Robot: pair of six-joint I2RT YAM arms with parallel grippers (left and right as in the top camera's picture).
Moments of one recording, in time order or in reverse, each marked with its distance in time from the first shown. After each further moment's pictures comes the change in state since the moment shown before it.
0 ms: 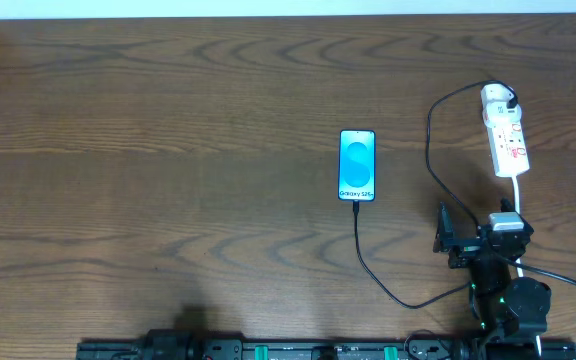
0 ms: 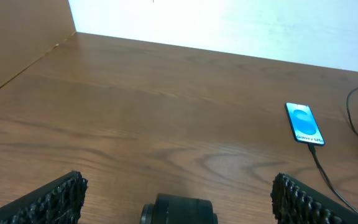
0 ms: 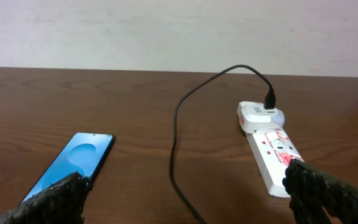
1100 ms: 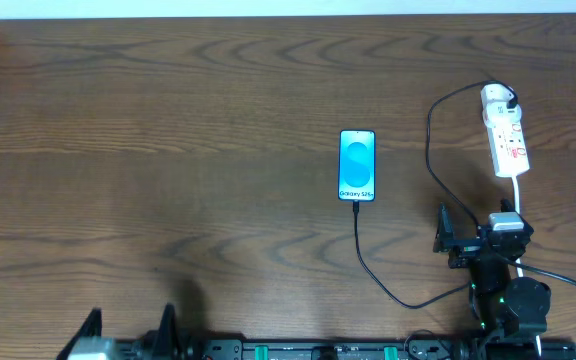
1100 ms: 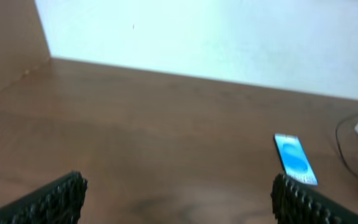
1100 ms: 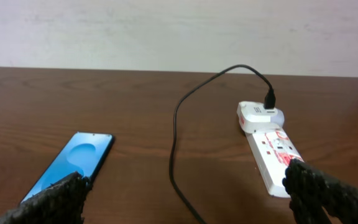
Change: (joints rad) left arm 0.056 0.000 -0.332 0.425 0.106 0.000; right arm 0.000 0.000 -0.001 0.002 0.000 0.000
